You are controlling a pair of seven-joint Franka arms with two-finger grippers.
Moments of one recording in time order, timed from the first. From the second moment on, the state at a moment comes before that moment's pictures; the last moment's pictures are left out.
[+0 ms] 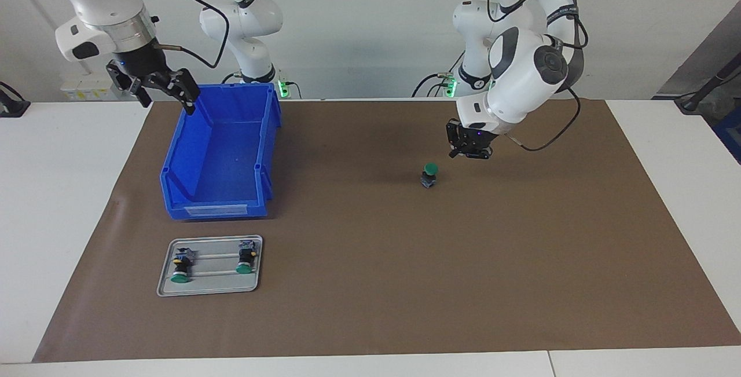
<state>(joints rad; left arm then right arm) -0.33 0.06 -0.01 -1.93 -0.30 1.89 0.46 0.15 -0.02 -0.16 -1.54 -0.04 1.50 0.21</state>
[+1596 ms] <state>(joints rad) -0.48 0.08 0.01 -2.12 -0.15 2.20 0.23 0.15 -0.02 -0.16 -1.54 -0.04 1.50 0.21</state>
